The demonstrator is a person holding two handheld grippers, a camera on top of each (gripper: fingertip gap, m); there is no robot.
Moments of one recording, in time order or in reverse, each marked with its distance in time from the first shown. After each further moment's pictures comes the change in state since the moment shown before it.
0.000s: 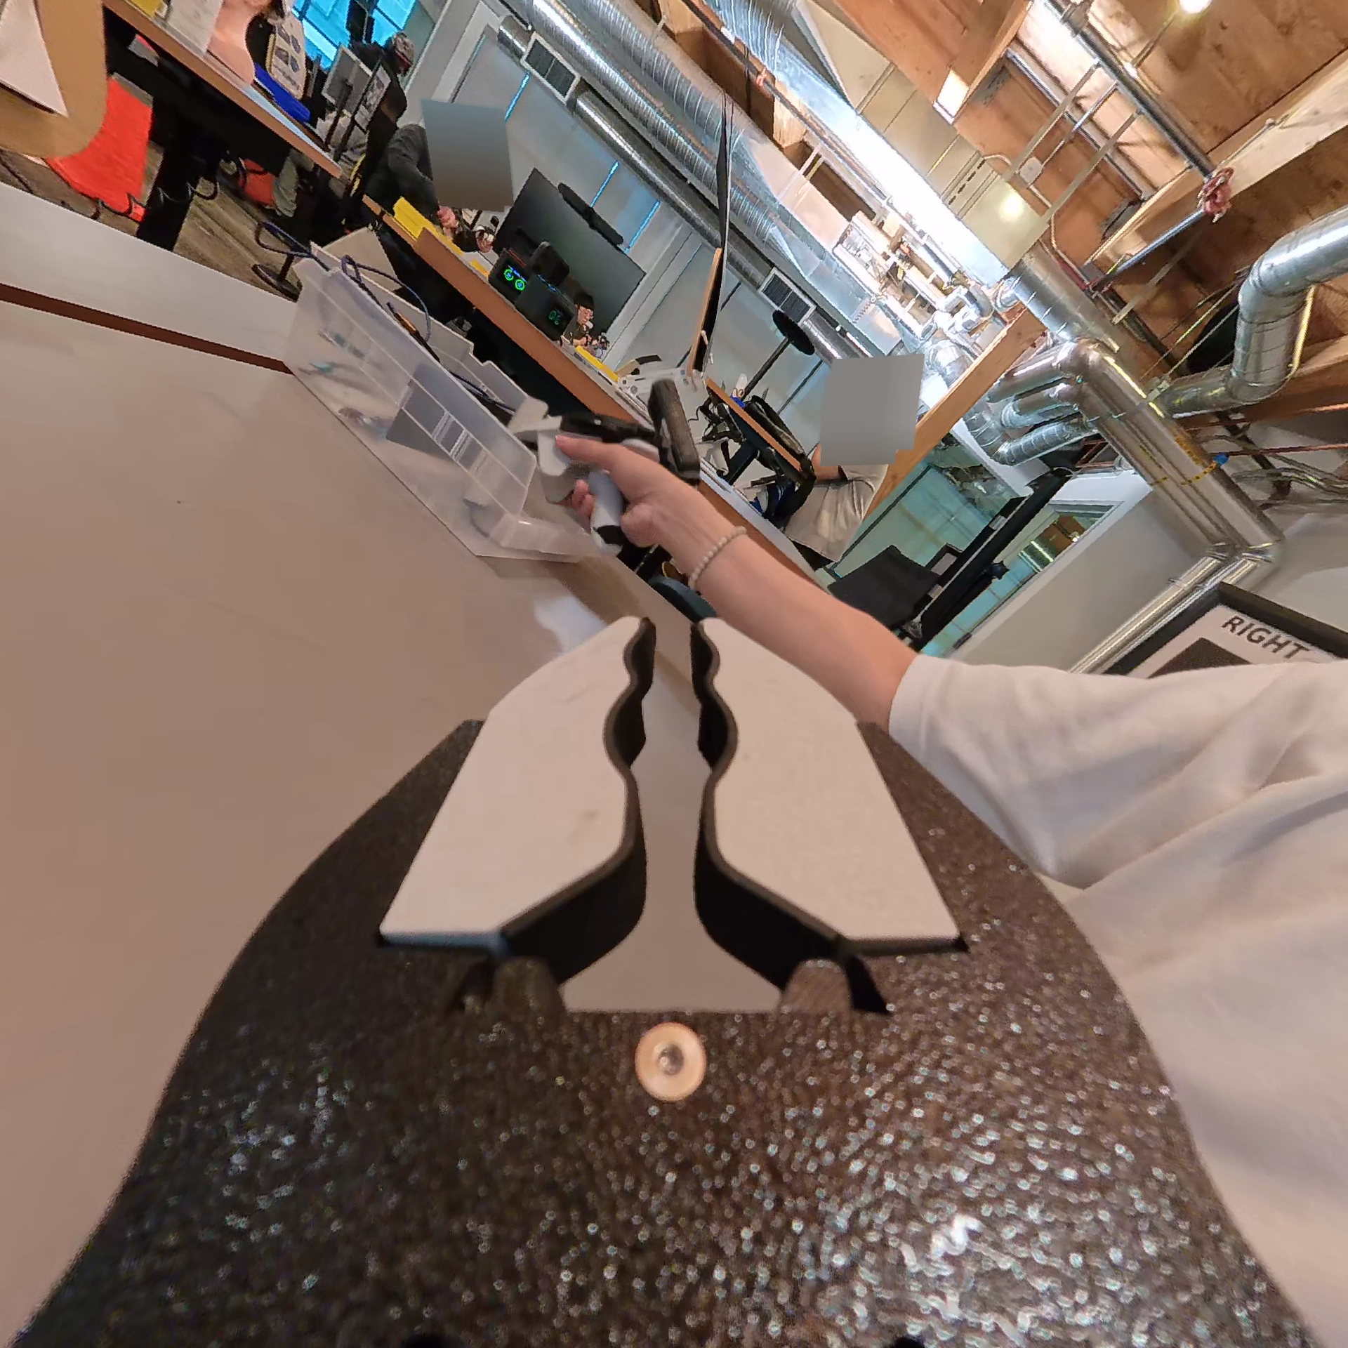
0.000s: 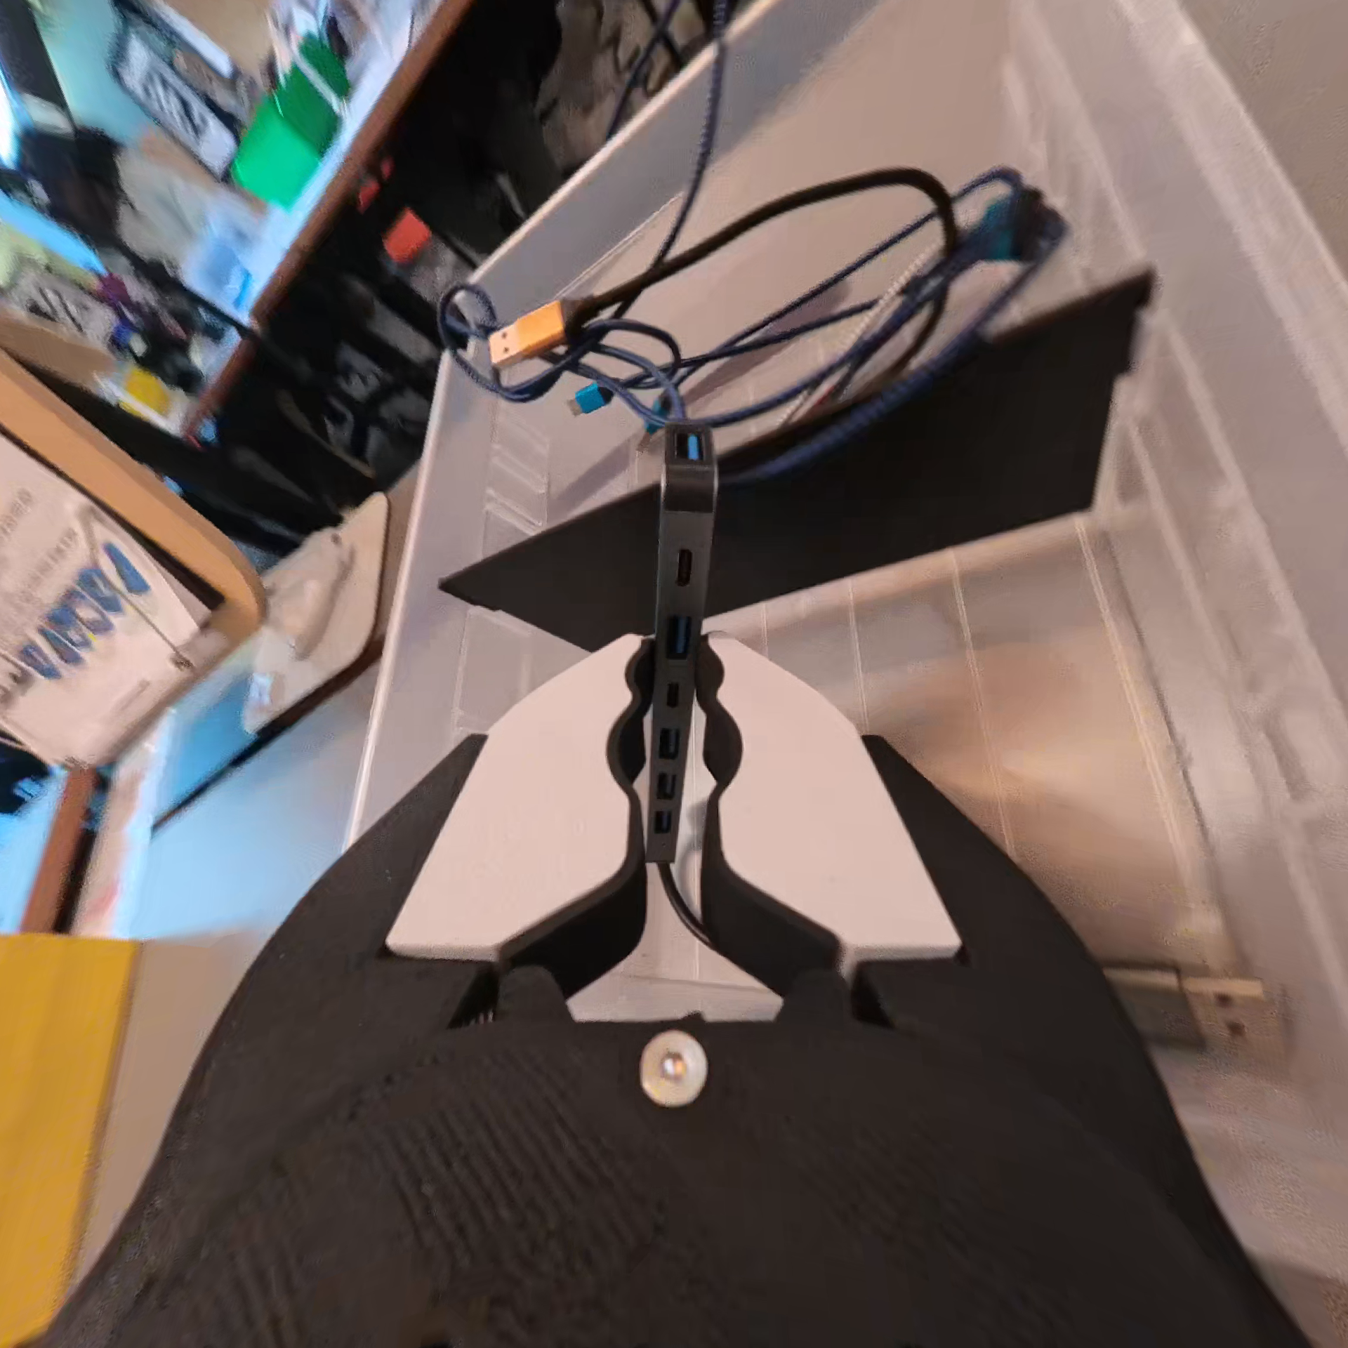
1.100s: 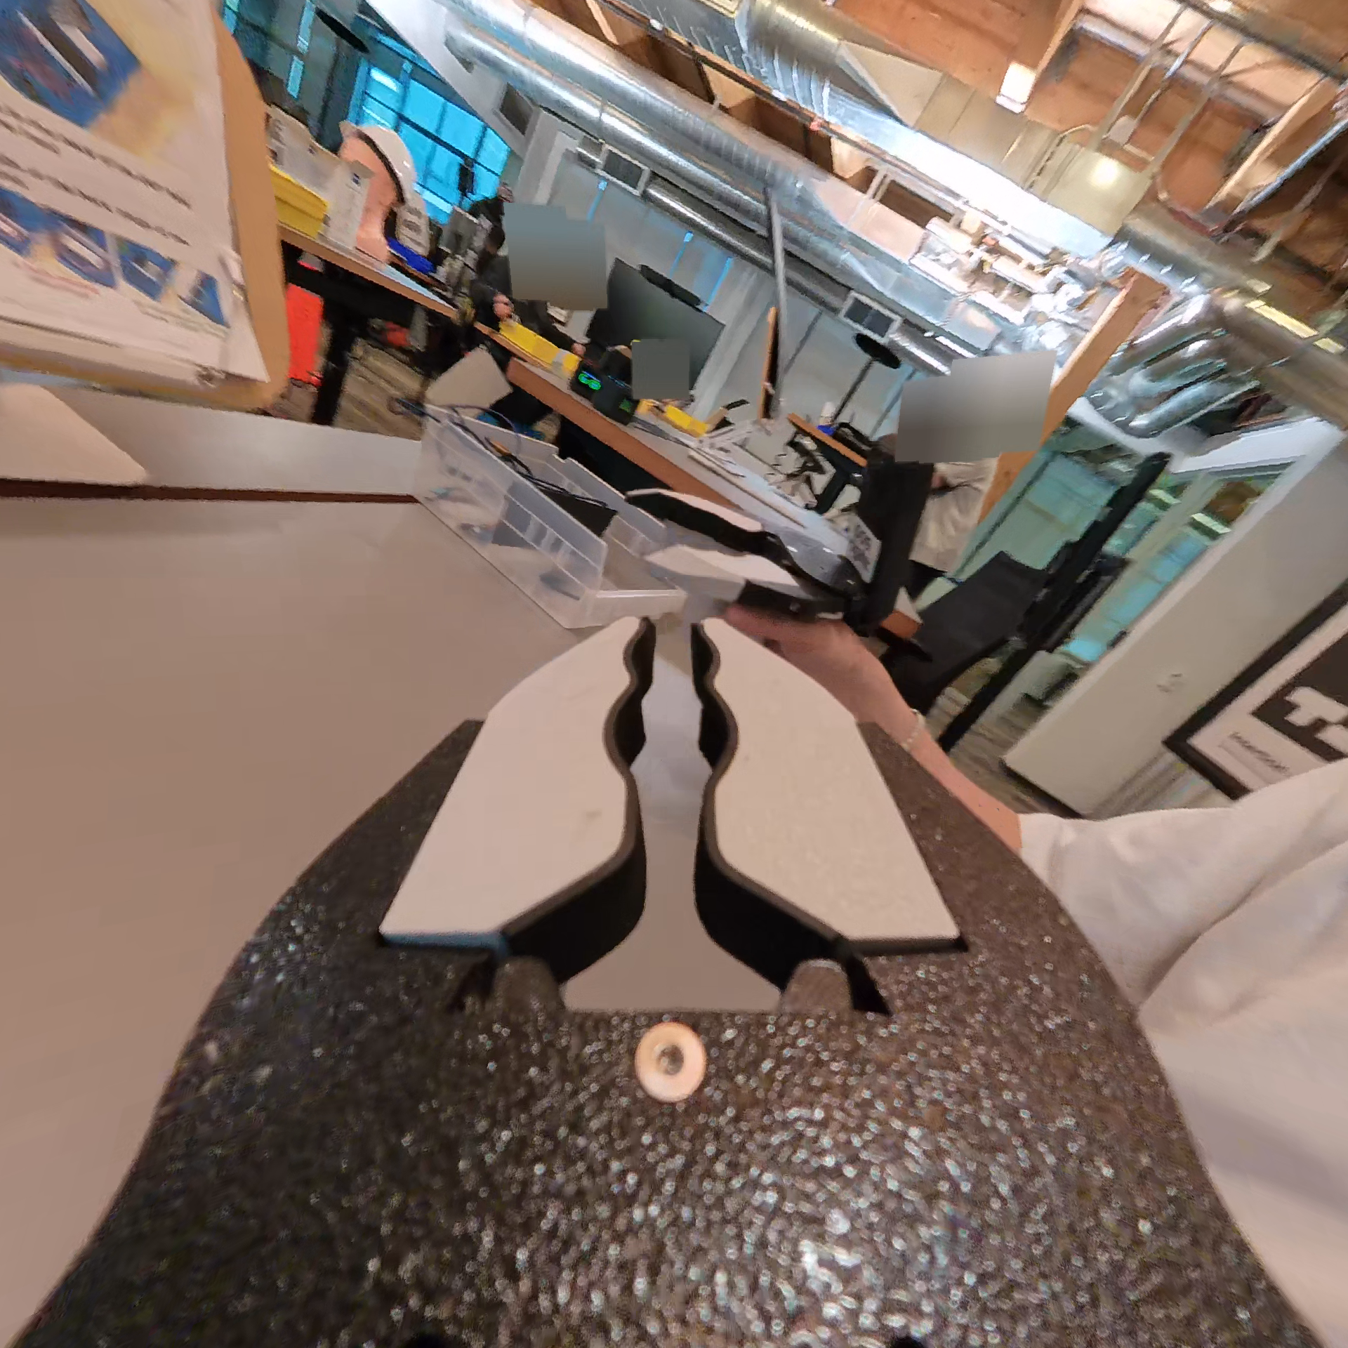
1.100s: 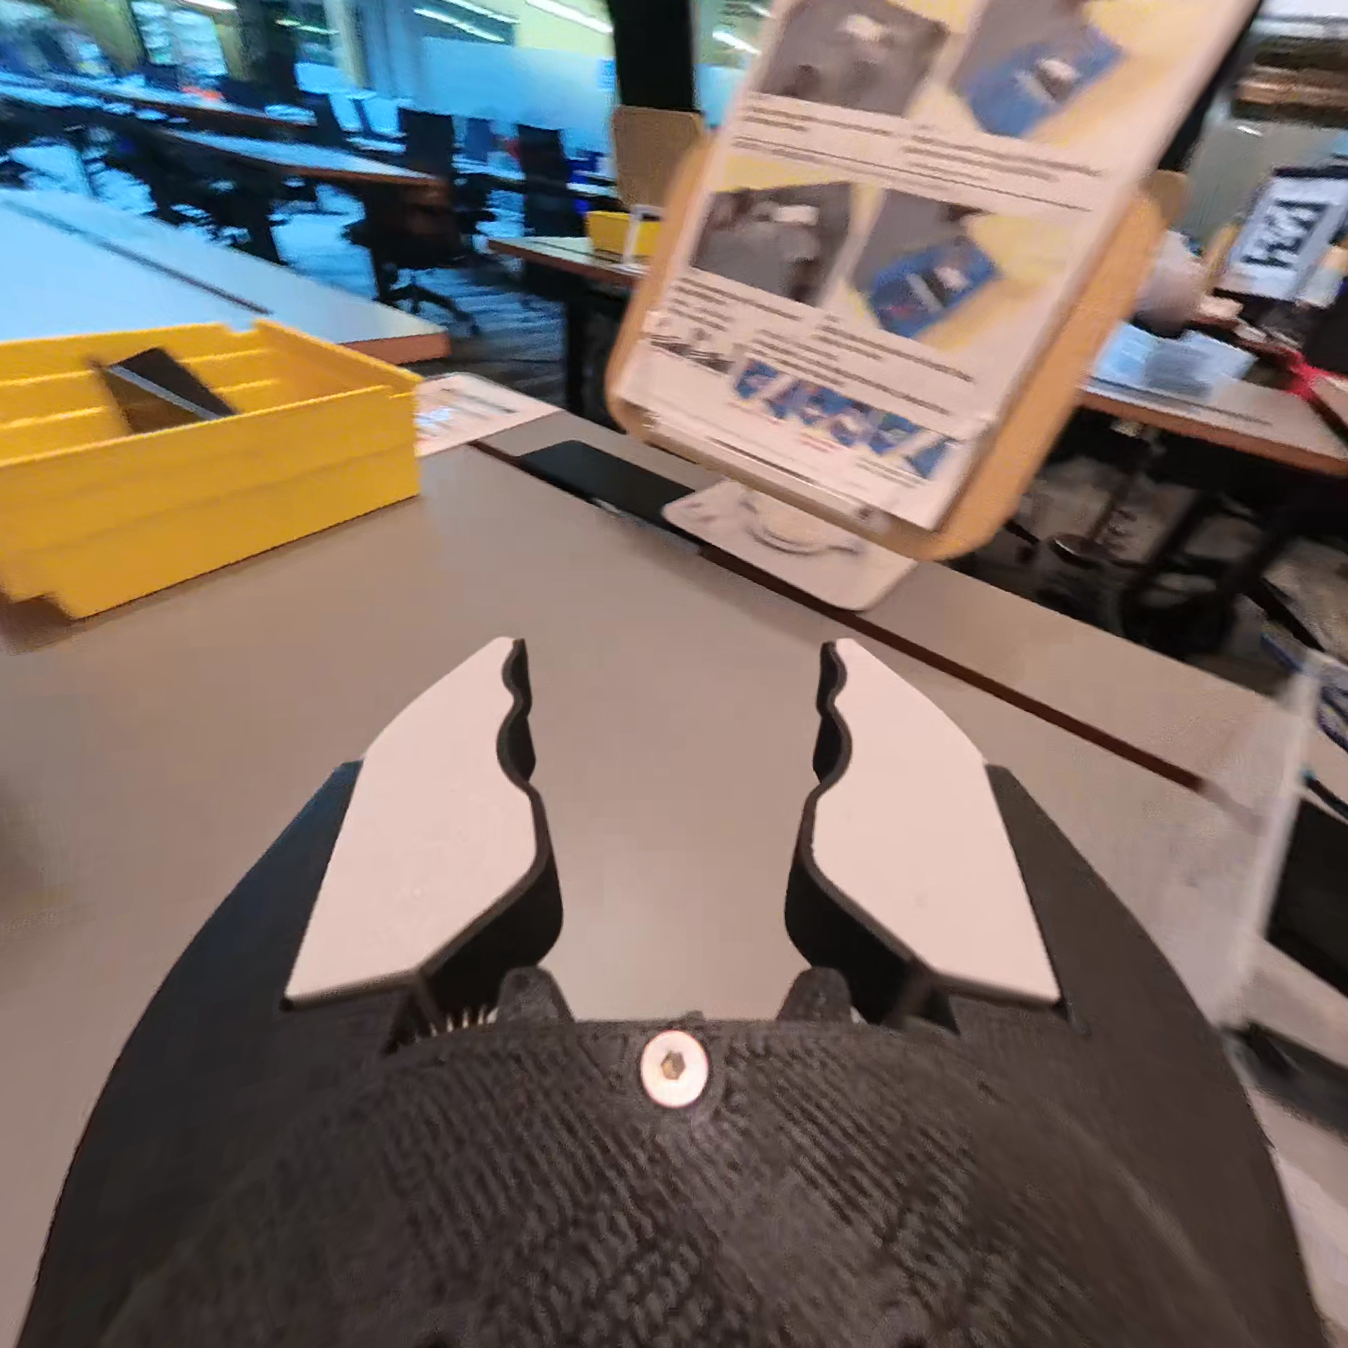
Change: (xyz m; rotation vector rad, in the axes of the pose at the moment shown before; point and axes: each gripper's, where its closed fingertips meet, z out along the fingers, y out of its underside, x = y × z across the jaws) left arm 0.024 -0.041 -0.036 0.063 -0.117 0.188; right arm -0.261 0.179 -0.124 0.214 -0.512 -0.986
